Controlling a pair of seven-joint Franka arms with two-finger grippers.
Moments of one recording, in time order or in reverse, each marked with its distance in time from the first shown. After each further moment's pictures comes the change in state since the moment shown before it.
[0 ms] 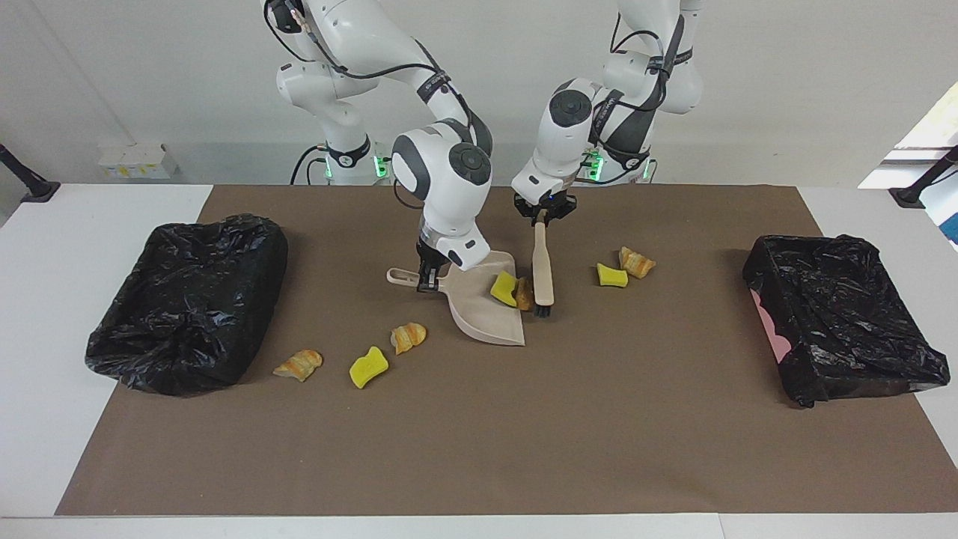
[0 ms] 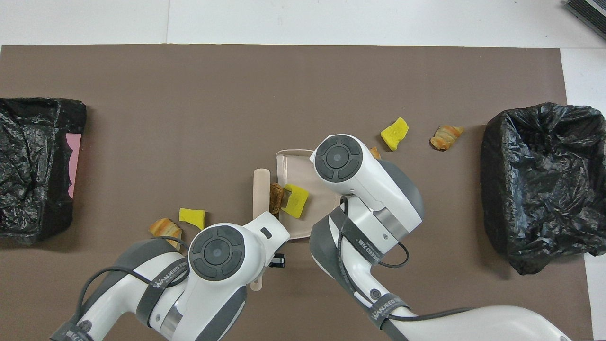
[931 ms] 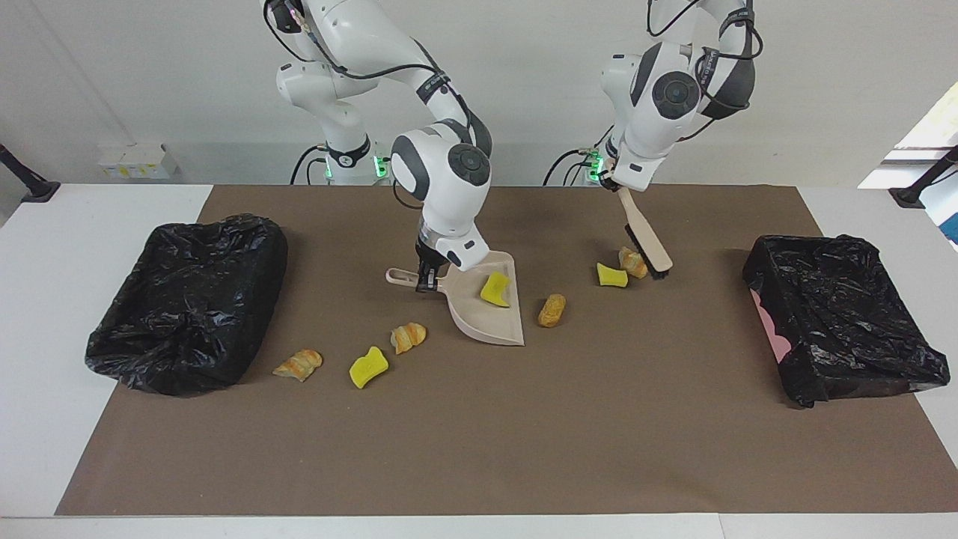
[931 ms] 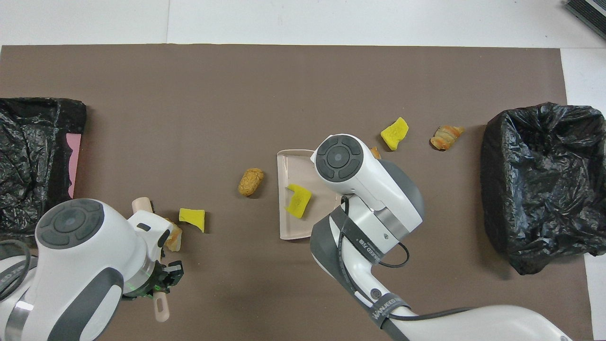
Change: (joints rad) left arm 0.316 -0.253 0.059 -0.103 0.087 -0.474 -0.110; right arm -0.002 0.000 0.000 -0.001 0.000 -0.001 0.000
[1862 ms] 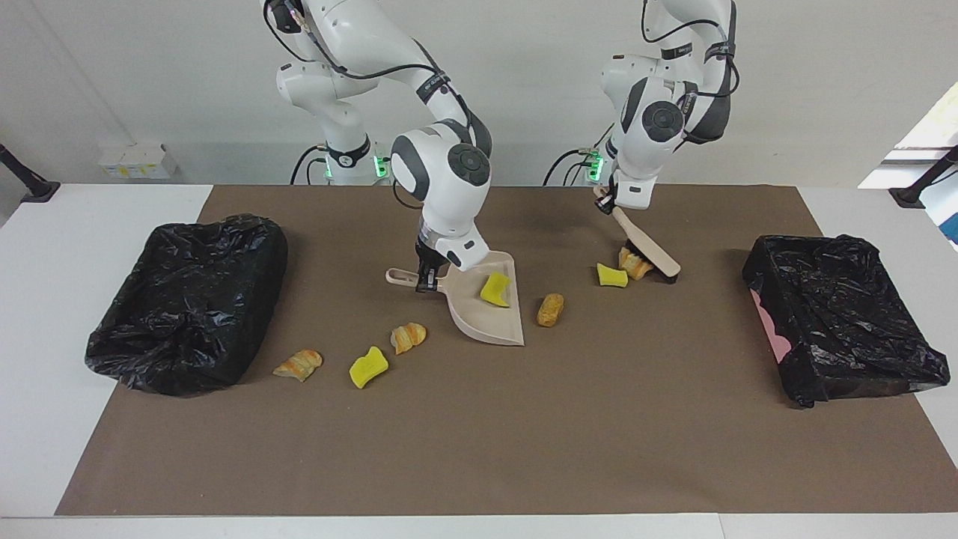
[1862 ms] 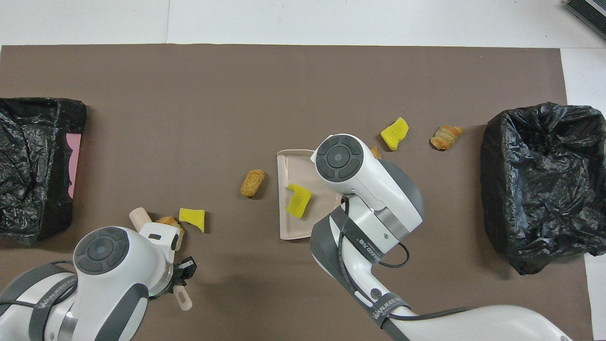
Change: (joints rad) left arm -0.022 0.038 -0.029 -0.182 -0.022 0.334 -0.219; right arm 0.000 0.000 0.000 0.000 0.000 0.000 0.000
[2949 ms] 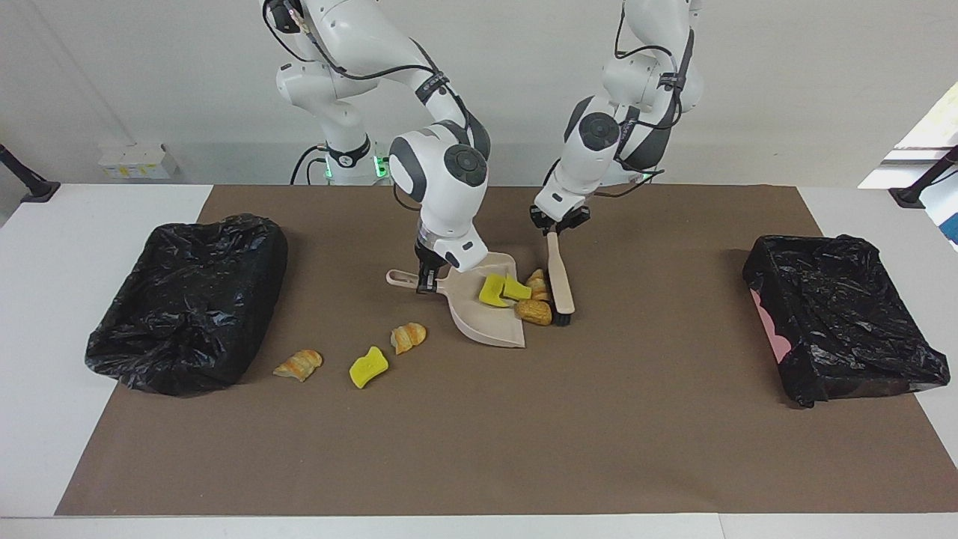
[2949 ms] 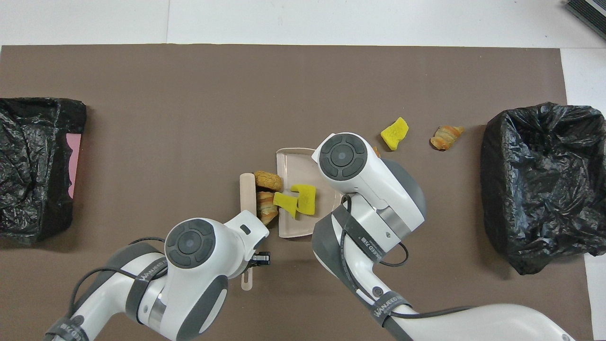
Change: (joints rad) left arm -0.258 0.215 -0.013 0.160 -0.152 0.246 0.425; right arm -0.007 0.000 0.000 -0.004 0.013 0.020 0.004
